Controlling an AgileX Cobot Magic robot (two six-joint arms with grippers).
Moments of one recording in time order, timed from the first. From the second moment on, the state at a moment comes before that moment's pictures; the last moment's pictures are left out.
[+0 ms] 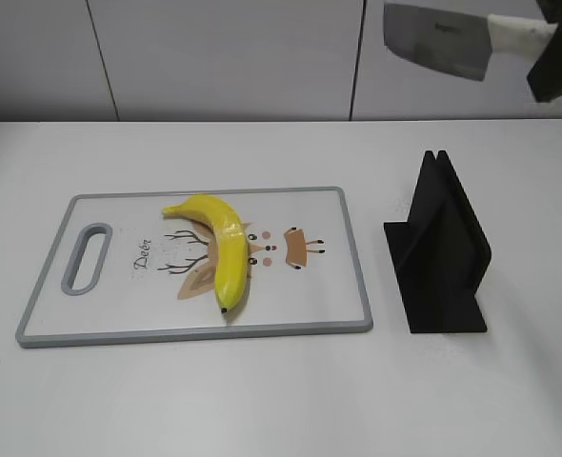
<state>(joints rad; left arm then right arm) -0.13 -0.01 -0.49 -0.07 1.08 0.13 0.42 1.32 -1.34 0.07 1.17 0.13</state>
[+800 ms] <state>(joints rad) -0.13 0.68 -0.77 -0.12 0.80 0.42 0.18 1.52 -1.43 0.42 1.01 -0.74</state>
